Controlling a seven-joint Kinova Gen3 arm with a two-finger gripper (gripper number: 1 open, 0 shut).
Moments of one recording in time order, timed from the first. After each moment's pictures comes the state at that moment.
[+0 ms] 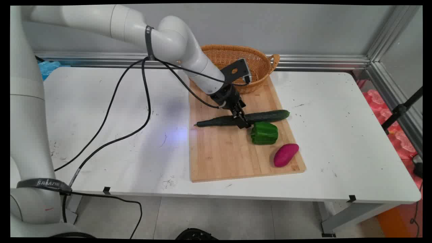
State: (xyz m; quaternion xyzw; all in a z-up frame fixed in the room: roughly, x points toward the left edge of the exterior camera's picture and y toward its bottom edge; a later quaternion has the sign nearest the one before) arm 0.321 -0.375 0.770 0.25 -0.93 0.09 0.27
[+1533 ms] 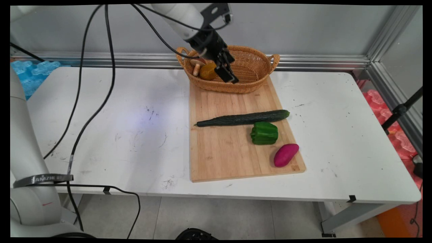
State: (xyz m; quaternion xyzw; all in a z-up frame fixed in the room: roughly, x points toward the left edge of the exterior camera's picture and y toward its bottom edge) arm 0.396 -0.402 0.903 0.22 -0.92 0.14 0.28
